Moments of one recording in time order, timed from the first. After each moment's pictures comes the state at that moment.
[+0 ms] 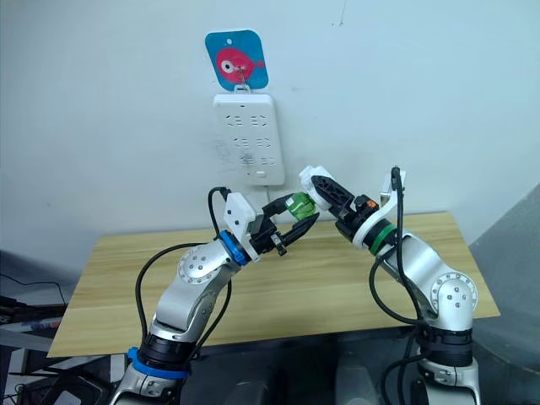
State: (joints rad) left arm -0.35 0.24 -0.18 -0.19 -0.20 0.17 -0.63; right arm -0.37 -0.28 -0.16 -0.33 1.78 0.80 -0.39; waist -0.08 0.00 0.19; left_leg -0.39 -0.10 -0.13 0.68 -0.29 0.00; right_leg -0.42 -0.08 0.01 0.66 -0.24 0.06
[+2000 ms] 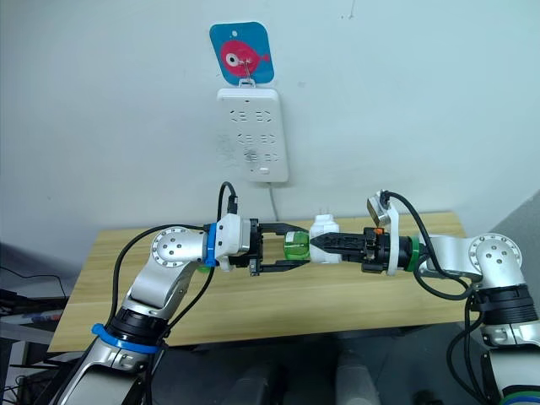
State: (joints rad) left arm -0.46 0.44 -0.21 -0.03 -0.24 -0.09 -1.17; right arm -0.53 -0.72 0.03 0.09 1.95 1.32 0.12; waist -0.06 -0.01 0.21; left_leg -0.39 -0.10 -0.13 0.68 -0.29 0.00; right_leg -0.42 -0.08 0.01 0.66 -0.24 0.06
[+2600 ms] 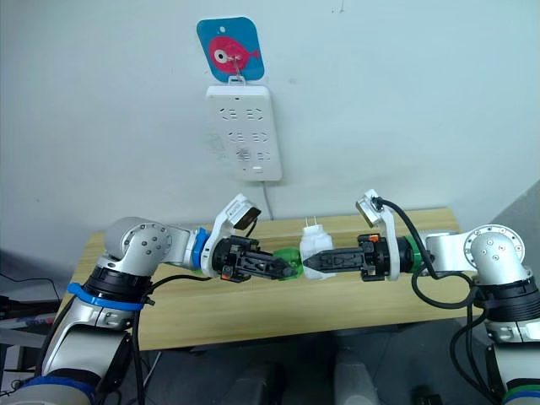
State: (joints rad) left arm -0.70 0.53 -0.15 0.07 -0.97 1.42 -1.17; right arm -0.58 -0.75 0.05 -0.07 1.63 1.38 0.48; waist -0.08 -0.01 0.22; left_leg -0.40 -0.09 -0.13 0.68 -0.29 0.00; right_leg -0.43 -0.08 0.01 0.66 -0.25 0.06
